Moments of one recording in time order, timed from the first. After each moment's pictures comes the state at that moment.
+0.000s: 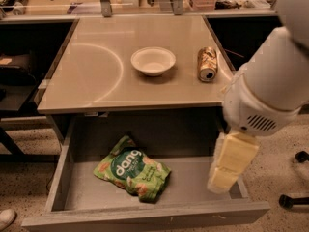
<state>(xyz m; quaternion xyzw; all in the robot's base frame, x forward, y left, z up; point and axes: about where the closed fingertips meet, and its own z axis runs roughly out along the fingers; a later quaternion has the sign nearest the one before) 0.369 -0.123 0.907 -0.60 0.79 0.03 0.13</state>
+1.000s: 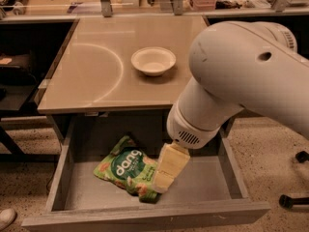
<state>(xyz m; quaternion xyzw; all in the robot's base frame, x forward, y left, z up) 0.396 -0.038 0.834 -0.57 0.80 0.07 0.15</state>
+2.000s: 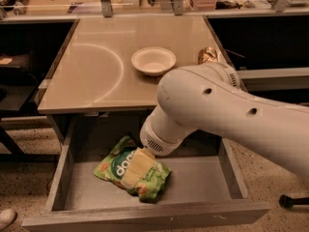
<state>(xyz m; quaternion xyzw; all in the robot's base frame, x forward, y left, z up) 0.426 0.021 0.774 -0.53 0.82 0.11 0.18</state>
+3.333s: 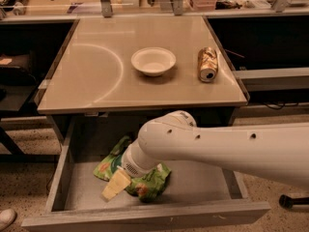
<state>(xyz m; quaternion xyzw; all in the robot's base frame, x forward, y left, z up) 0.438 0.087 0.651 -0.48 0.84 0.18 0.19</state>
